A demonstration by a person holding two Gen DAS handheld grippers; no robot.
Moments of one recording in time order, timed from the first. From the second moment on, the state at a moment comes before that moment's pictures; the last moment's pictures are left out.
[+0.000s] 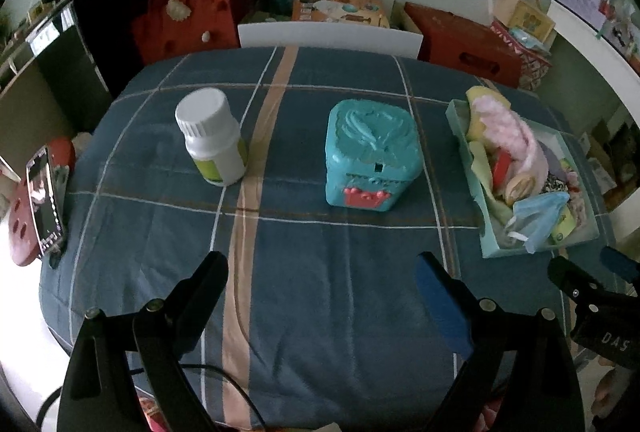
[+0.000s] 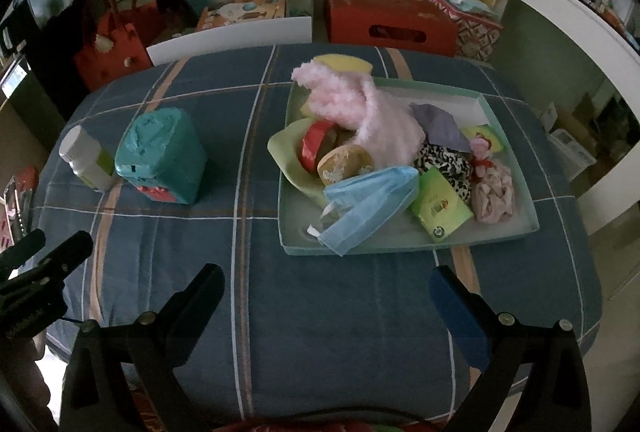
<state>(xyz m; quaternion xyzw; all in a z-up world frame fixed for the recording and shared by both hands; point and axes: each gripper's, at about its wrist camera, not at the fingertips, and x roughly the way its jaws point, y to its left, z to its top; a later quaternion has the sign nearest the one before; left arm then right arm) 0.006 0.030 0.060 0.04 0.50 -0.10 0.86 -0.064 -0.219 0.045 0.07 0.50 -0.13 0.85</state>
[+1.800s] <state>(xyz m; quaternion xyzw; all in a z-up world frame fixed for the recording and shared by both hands) 0.016 0.029 0.011 0.10 0.49 0.01 0.87 -0.049 -0.230 -0.016 0.07 0.50 -0.17 0.85</state>
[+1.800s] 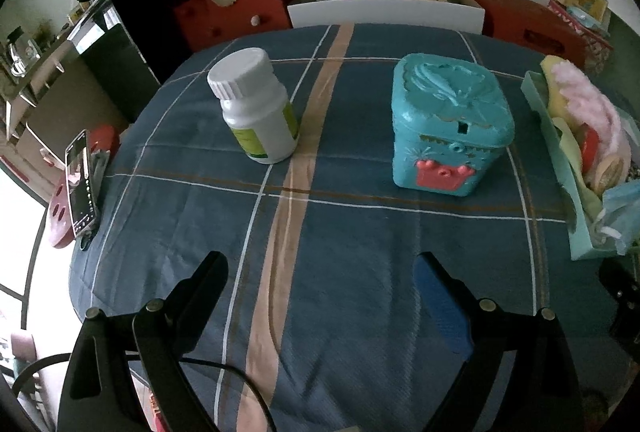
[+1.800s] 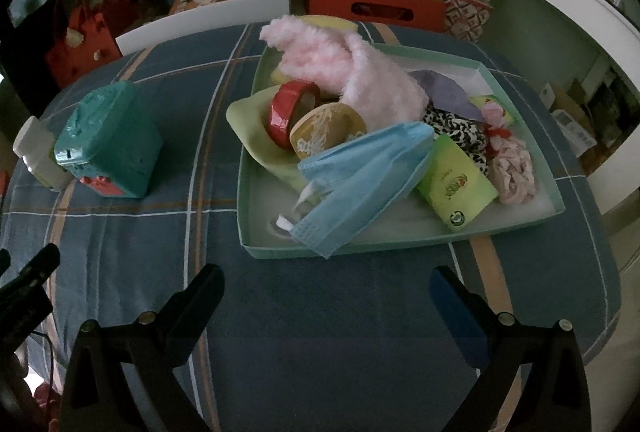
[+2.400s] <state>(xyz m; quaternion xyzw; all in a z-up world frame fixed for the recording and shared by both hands) 0.013 0.026 0.009 0.11 0.48 0.02 0.87 -0.050 -0.227 -0.023 0.07 0.49 -0.18 0.85</state>
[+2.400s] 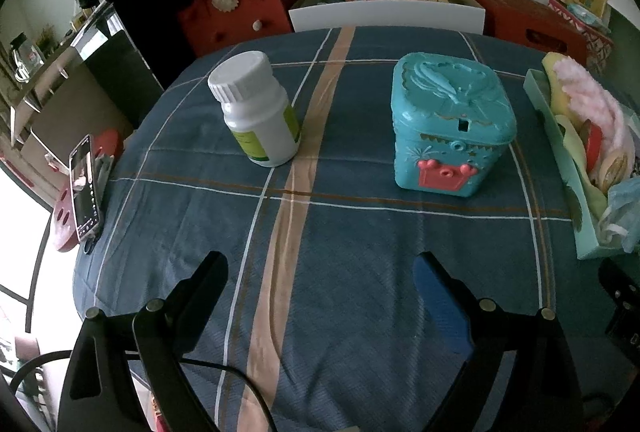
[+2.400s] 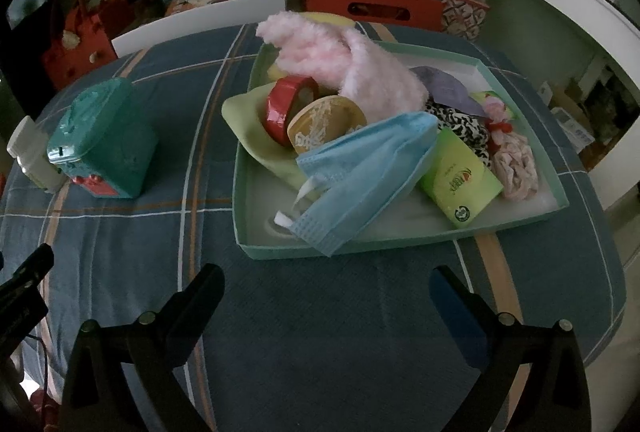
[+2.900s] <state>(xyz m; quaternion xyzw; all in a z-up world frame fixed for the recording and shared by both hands) 0.014 0.023 0.009 0.12 0.48 0.02 0.87 -0.052 -0.224 -0.023 0.07 0.49 -0.18 0.85</state>
